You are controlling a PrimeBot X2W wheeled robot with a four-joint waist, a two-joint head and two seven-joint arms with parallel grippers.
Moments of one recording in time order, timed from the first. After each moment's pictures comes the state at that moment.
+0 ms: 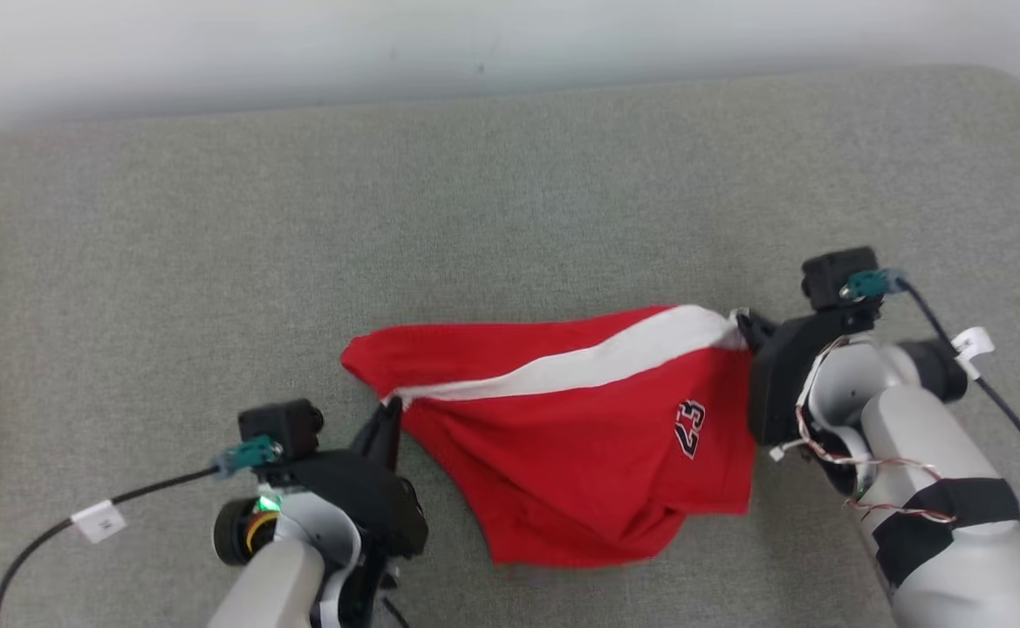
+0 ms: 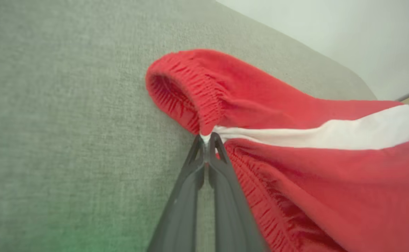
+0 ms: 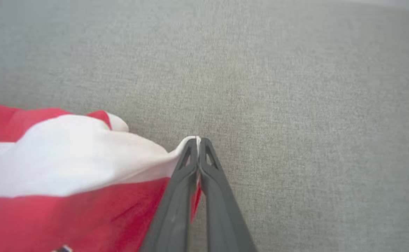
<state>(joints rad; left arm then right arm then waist) -0.45 0.07 -0.38 0.57 -0.68 0.01 0.02 -0.66 -0.18 0.23 0.68 0.29 0.13 0.38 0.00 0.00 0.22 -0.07</state>
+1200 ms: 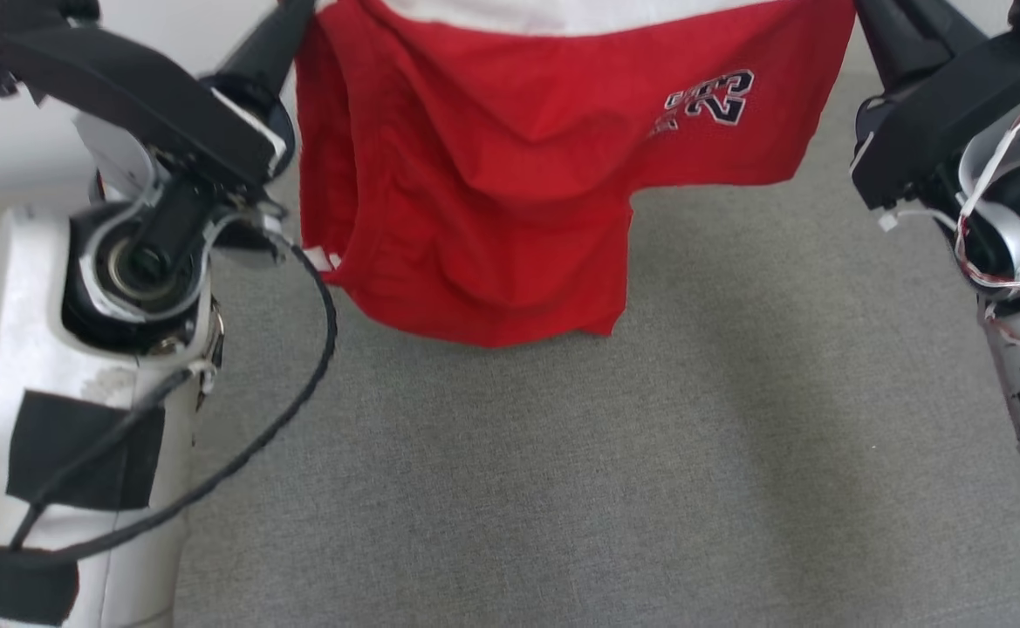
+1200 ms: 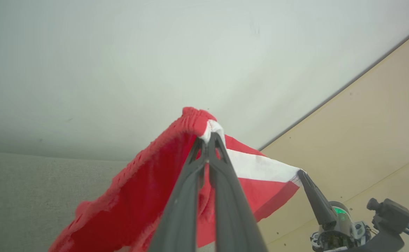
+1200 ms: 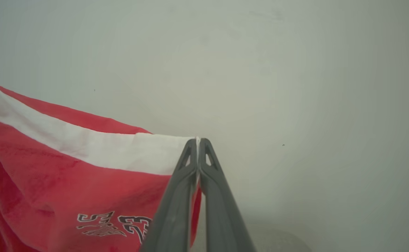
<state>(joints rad) -0.90 0.15 -0.14 0.18 -1.12 0.08 0.47 -0.91 -0.37 0.28 0.22 0.38 0.13 0.29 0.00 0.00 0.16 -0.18</state>
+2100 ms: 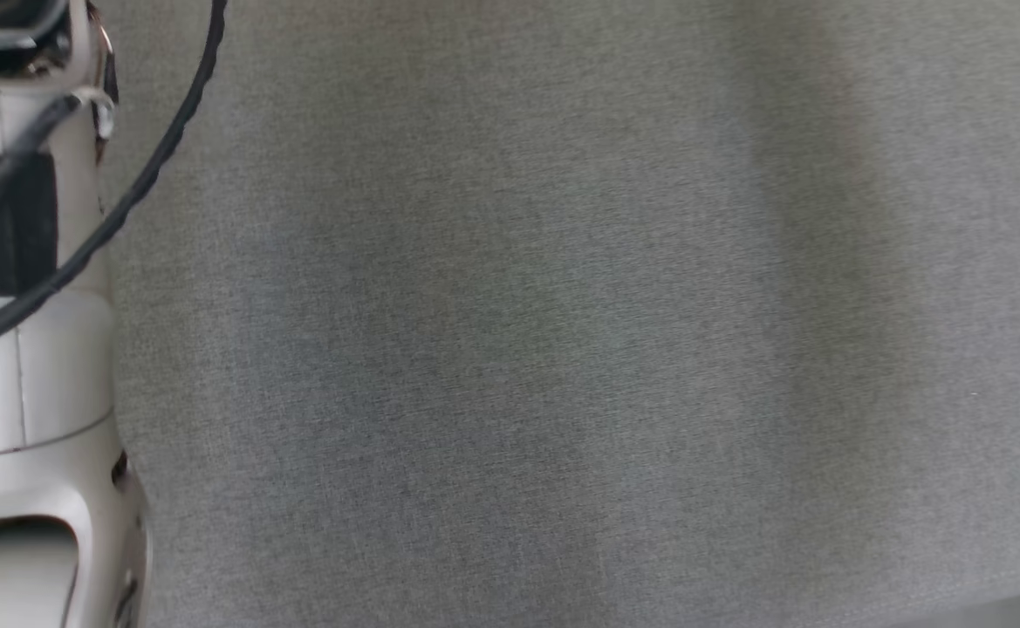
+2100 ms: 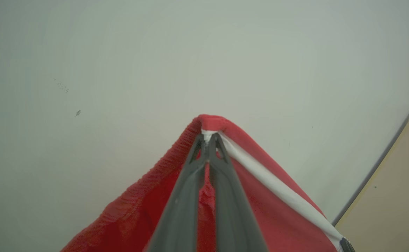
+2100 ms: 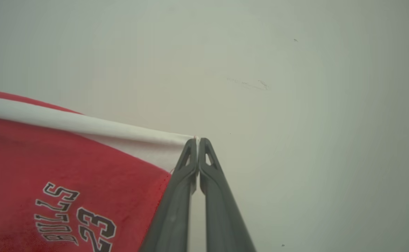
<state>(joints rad) -1.33 0.12 -0.05 0.36 -0.97 -0.11 -0.07 -1.40 -0.30 0.16 0.52 0.16 0.13 -0.26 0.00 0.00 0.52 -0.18</state>
